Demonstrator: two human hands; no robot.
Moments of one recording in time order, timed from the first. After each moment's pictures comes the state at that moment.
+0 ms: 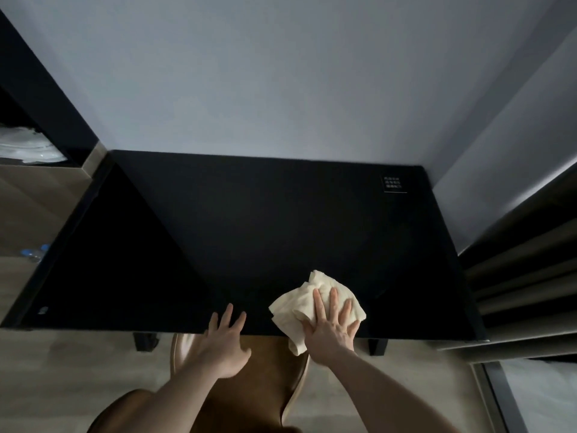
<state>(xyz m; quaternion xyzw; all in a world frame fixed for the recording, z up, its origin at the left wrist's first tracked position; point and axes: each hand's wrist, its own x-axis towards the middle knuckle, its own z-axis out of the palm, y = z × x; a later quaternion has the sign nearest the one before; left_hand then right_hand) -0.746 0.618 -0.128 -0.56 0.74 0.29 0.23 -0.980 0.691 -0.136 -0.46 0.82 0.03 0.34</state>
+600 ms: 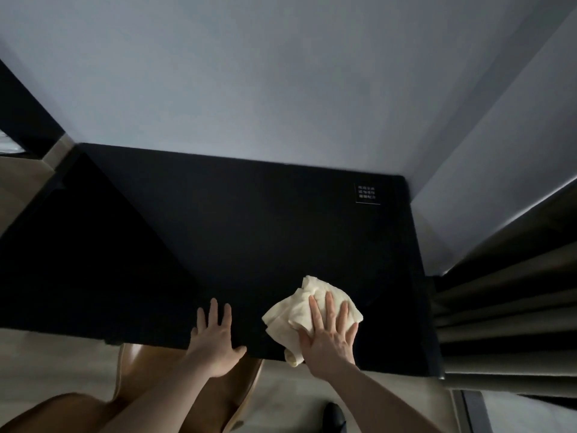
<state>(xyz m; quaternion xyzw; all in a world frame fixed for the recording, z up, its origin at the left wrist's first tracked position) -0.881 0.619 -0.142 -0.60 0.72 0.27 0.24 -1.130 0.707 -0.147 -0.54 0.78 0.05 0.33</state>
